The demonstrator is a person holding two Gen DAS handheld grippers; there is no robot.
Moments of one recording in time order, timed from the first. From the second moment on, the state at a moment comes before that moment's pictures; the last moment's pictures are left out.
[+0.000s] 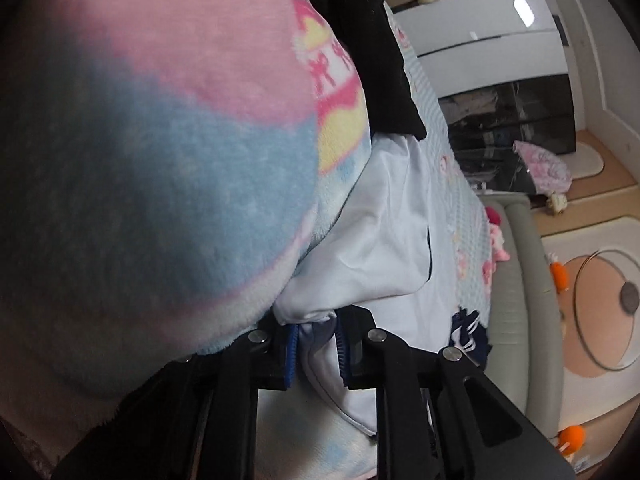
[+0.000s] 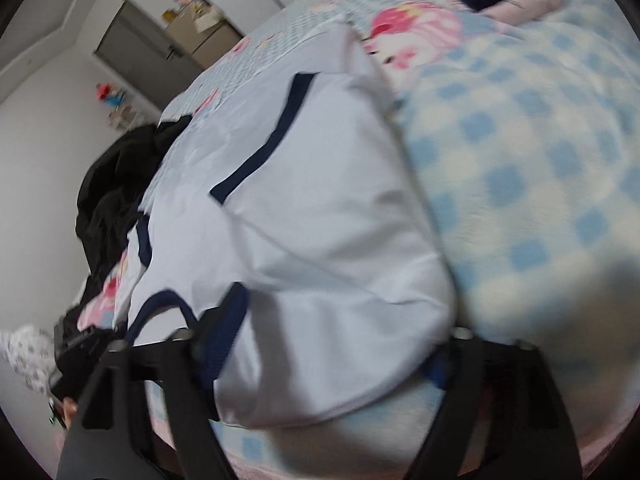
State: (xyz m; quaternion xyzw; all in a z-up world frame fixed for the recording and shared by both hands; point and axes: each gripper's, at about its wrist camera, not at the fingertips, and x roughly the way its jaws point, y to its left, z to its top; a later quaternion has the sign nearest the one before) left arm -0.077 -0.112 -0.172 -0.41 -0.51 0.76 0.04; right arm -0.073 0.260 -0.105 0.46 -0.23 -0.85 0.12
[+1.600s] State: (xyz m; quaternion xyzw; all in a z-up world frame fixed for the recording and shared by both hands) left arm -0.038 -0.111 -0.066 -0.39 -0.30 0.87 0.10; right arm -0.021 0.253 -0.012 0.37 -0.12 -0.92 0.10
